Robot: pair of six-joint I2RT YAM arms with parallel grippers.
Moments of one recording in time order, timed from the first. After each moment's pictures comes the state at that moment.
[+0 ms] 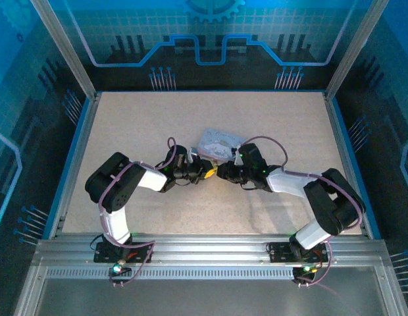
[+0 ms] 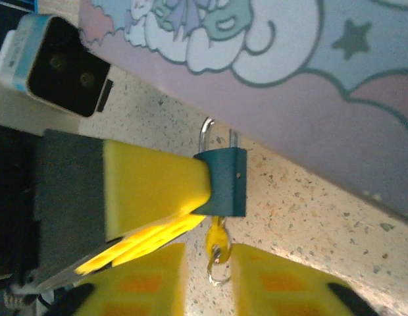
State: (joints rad) left arm -0.52 1.85 0.68 0.66 0.57 -1.40; right arm 0.56 1.55 0.68 0.12 -0.40 0.84
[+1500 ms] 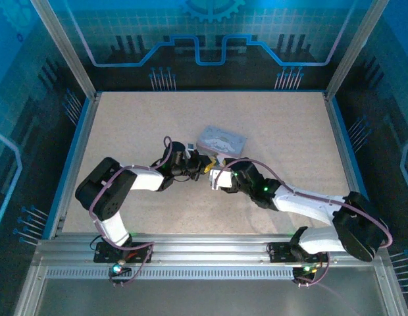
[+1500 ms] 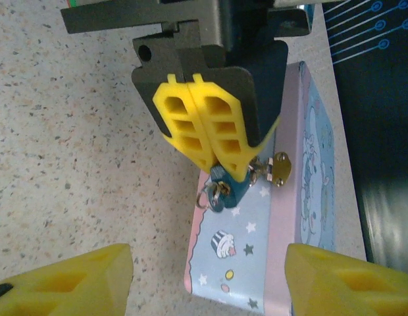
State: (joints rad) left arm -0.52 1.74 0.69 0.60 0.51 -1.53; right arm 0.82 1.30 0.61 0.07 0.20 -0.87
